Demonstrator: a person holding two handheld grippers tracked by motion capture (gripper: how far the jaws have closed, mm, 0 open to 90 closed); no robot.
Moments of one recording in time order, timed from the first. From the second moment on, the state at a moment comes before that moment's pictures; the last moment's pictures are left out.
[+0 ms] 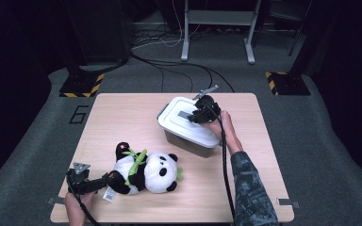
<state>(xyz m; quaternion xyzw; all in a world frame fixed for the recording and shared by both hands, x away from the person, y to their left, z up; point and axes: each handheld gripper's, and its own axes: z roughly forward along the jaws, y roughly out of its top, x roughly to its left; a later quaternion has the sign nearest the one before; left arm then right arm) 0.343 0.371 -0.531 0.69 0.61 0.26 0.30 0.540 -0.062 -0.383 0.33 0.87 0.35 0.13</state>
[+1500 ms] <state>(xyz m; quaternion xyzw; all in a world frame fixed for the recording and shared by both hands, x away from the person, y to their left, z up) 0.343 0.372 -0.531 0.69 0.61 0.26 0.30 0.506 -0.069 -0.387 0.32 0.86 0.37 0.15</state>
